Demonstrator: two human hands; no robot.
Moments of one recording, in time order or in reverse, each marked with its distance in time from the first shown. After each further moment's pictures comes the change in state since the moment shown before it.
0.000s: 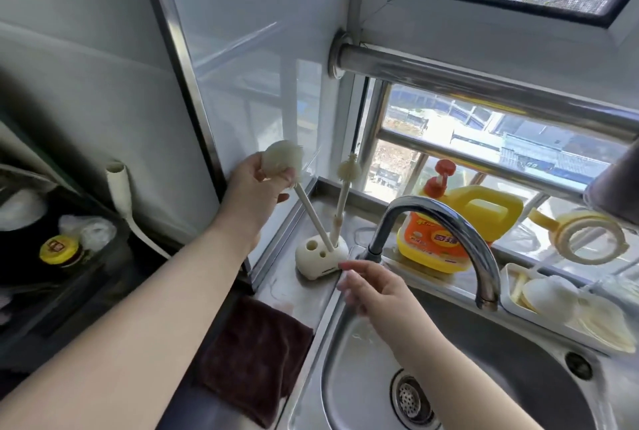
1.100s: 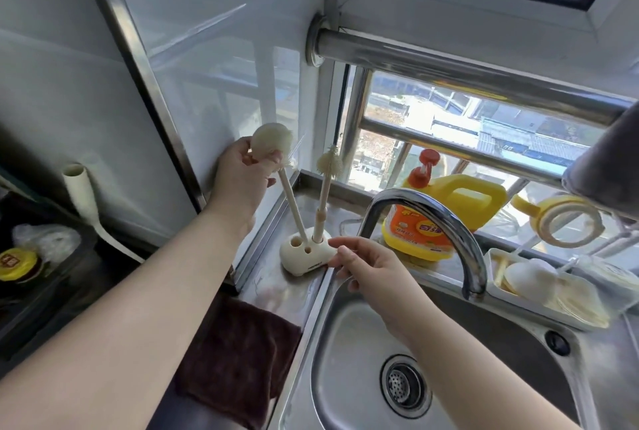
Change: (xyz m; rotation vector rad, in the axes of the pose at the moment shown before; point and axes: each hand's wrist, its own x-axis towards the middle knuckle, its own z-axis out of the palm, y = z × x) left_hand 0.019 0.002 0.018 0.004 0.023 -0.011; right_hand 0.018 -0.016 -0.008 0.031 0.021 -0.008
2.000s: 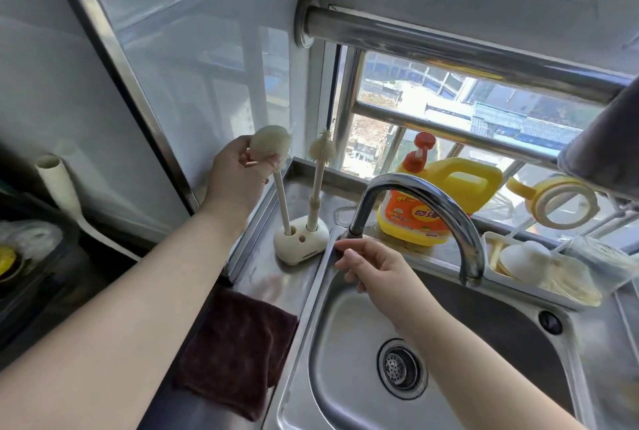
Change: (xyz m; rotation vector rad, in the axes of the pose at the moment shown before) left_hand 0.002 -0.023 -0.002 0.121 -0.030 0.058; right_hand -0.005 0.022 -0.010 -0.049 0.057 0.010
